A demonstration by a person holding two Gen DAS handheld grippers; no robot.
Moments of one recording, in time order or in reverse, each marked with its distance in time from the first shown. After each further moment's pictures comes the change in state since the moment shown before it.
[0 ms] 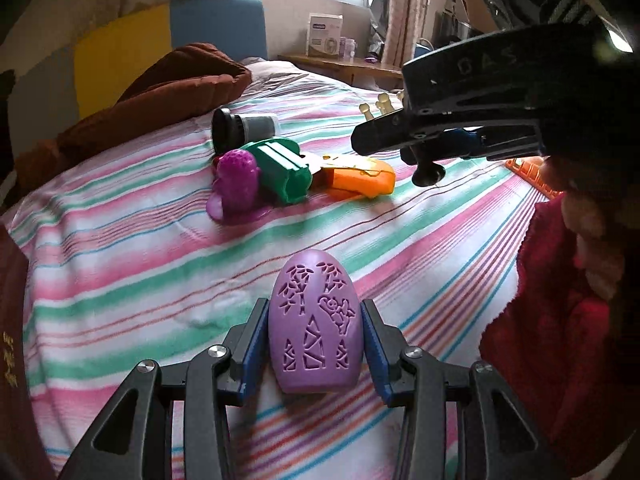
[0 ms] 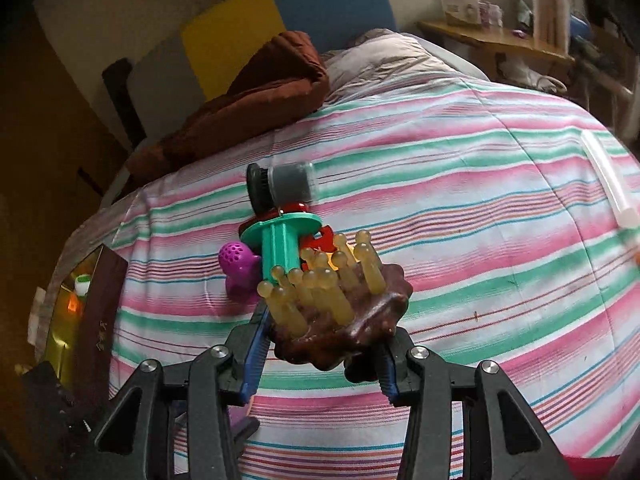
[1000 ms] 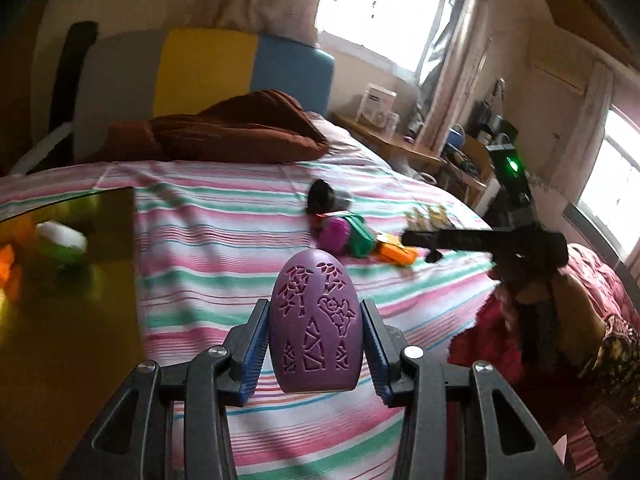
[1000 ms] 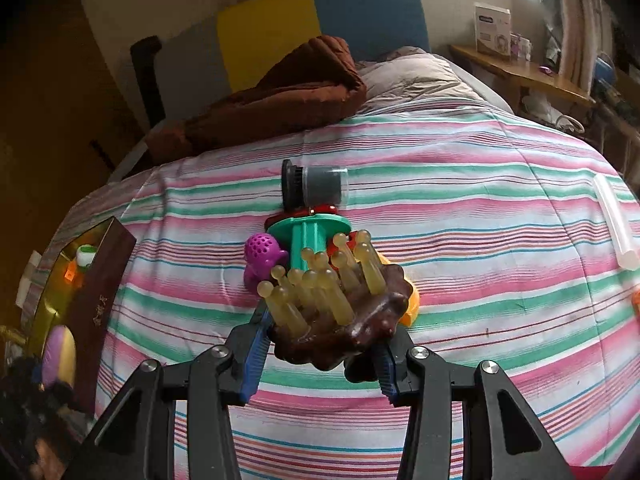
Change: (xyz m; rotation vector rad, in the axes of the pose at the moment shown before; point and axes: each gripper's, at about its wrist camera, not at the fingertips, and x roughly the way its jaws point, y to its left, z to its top) left arm -0.130 0.086 -0.027 -0.259 -0.200 -0.006; right arm -0.002 0.026 -0.005 -0.136 -0.020 -0.007
